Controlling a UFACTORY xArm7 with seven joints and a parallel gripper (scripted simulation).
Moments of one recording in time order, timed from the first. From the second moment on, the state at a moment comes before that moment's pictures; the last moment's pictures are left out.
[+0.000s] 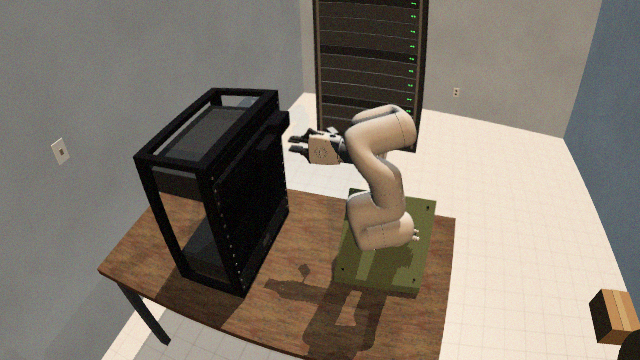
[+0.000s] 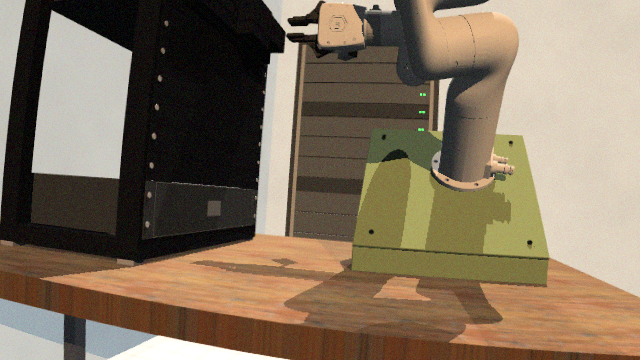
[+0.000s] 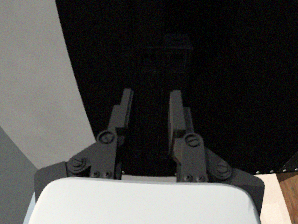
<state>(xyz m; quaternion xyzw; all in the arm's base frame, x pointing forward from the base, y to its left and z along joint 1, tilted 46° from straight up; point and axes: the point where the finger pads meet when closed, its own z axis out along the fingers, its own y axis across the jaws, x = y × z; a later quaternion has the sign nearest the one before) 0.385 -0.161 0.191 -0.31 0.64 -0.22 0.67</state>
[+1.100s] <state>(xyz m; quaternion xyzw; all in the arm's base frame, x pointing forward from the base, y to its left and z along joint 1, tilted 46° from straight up) 0.383 -0.155 0.191 -0.31 0.64 -0.22 0.67</state>
